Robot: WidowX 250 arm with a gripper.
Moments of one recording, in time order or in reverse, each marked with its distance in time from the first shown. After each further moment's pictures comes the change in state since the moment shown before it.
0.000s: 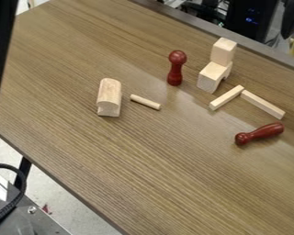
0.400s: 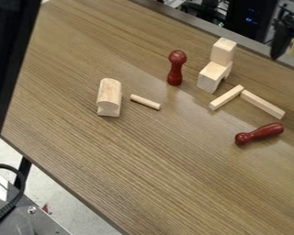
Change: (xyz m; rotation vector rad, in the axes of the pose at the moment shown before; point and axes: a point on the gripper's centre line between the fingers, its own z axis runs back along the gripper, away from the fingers) arm -0.005 0.015 -0.036 0.001 0.076 0.002
